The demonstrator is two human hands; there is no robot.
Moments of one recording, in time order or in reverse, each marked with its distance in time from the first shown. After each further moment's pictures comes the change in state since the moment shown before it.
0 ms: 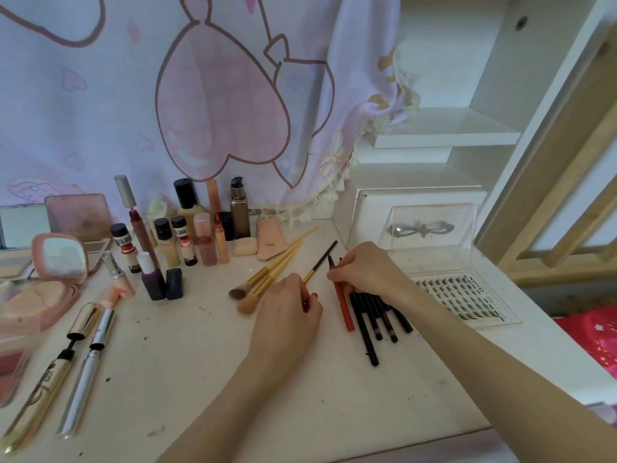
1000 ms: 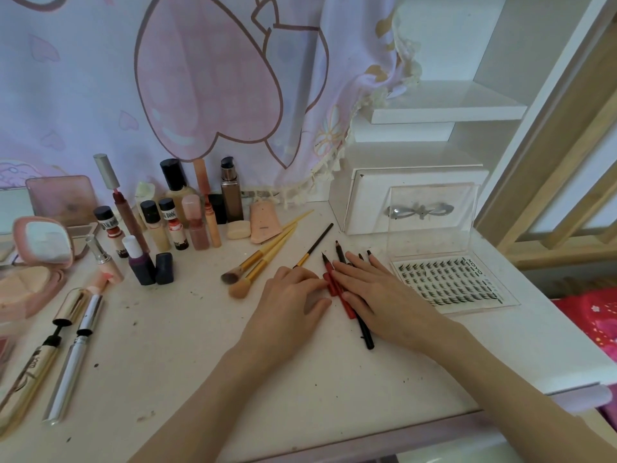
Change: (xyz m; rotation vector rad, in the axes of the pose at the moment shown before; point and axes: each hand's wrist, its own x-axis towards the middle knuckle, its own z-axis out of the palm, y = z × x) left_hand 0.000 -0.017 0.006 0.145 -0.194 0.379; right_hand -0.029 0.067 0.008 -0.712 -0.067 -0.609
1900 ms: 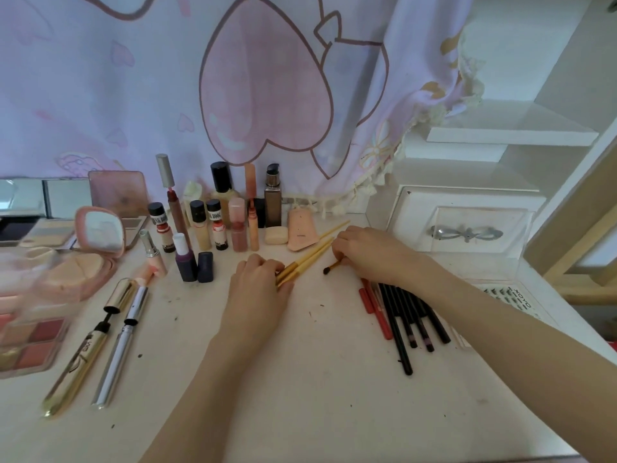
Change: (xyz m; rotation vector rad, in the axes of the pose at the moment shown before) left_hand 0.003 -0.049 -0.046 0.104 0.077 -0.475; right_hand 0.114 0.003 -0.022 -0.297 0.019 -0.256
